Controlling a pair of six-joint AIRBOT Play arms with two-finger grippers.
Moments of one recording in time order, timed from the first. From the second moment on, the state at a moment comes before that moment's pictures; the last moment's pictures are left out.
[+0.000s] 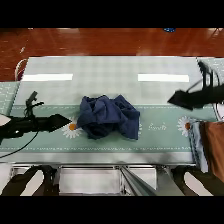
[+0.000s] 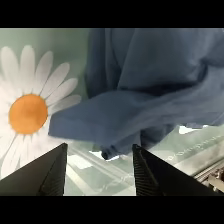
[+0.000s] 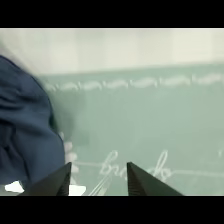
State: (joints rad) left arm 0.25 -0.88 0.44 0.70 -1.15 -1.08; right arm -0.14 -1.00 0.88 -1.12 1.21 1.50
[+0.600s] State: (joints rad) left arm -0.09 -1.27 0.58 0.61 -0.96 -0.96; right arm -0.19 -0.85 0.41 -0.85 1.16 1.42
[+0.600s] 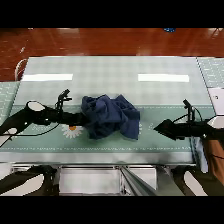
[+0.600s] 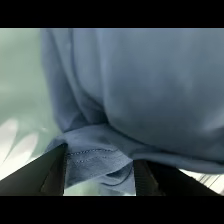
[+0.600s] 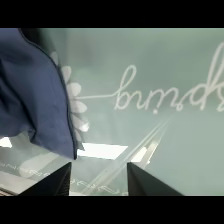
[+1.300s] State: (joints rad) left arm -0.21 -1.49 0.76 0.62 -1.02 -1.10; right arm -0.19 -0.94 0.38 -0.74 1.13 1.34
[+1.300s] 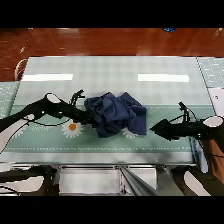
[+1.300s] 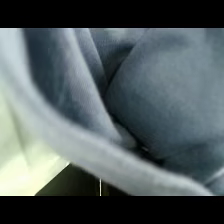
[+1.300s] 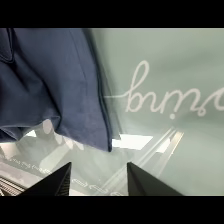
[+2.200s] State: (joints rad) left arm -0.21 -1.49 0.79 0.61 -1.03 -1.11; right arm 0.12 -1.30 0.57 -0.66 0.82 1.39
